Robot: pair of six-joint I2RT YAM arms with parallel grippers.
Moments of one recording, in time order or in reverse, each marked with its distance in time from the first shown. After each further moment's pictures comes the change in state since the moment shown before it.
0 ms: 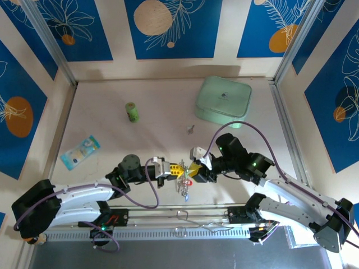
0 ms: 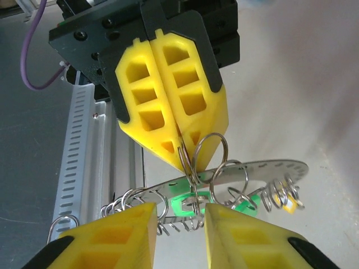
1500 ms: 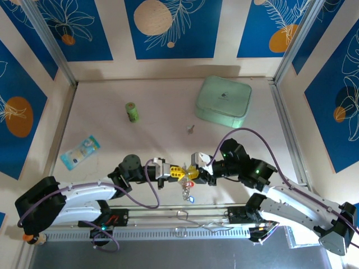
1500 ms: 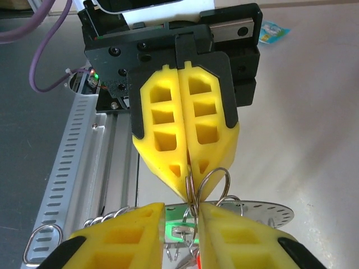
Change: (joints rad) left arm 0.000 0.048 -0.002 0.090 0.085 -0.024; right arm 0.061 -0.085 -0.085 0.140 0.032 -0.072
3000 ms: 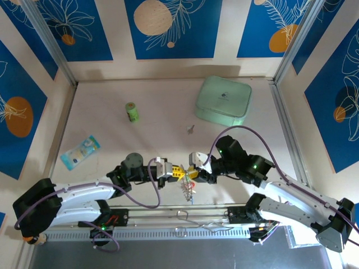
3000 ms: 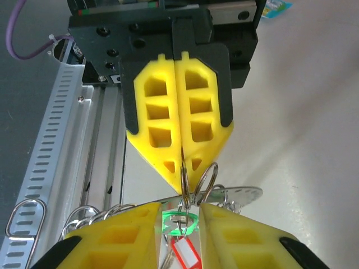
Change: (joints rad) left arm -0.002 -0.032 0.029 -0.154 -0.033 0.023; right arm -0.019 0.063 0.068 -0.121 0.030 -0.091
